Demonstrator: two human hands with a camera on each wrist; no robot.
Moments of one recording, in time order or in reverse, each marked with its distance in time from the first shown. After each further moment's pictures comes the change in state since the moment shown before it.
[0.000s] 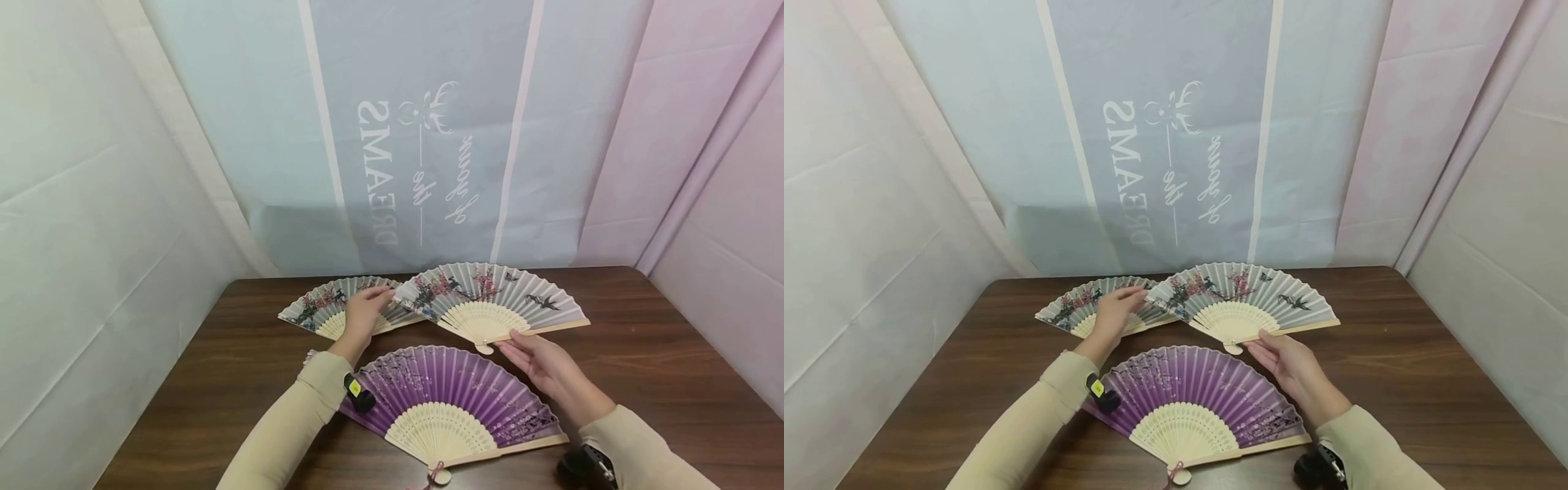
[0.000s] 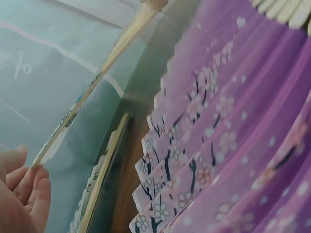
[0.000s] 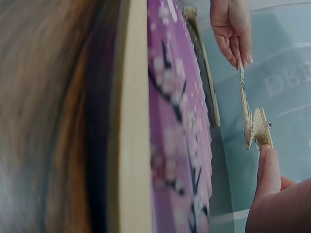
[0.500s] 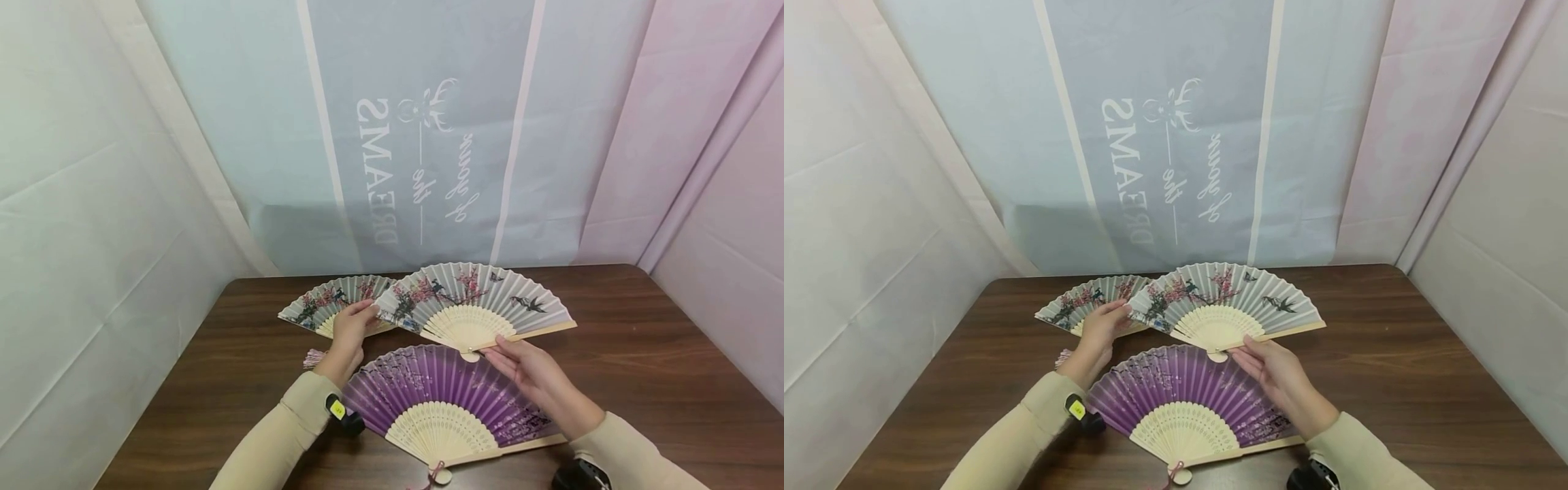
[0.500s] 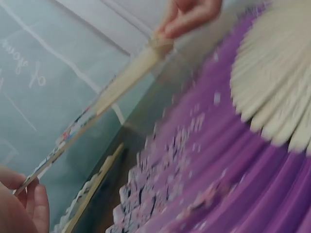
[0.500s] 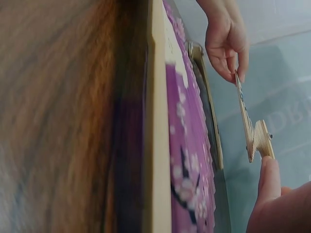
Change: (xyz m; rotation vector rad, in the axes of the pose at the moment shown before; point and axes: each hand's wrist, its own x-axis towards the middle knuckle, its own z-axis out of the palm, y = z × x) left_hand -0.032 0.006 -0.016 -0.237 0.084 -0.203; right_hand -0.010 0.008 0.020 -0.018 -0.021 0.002
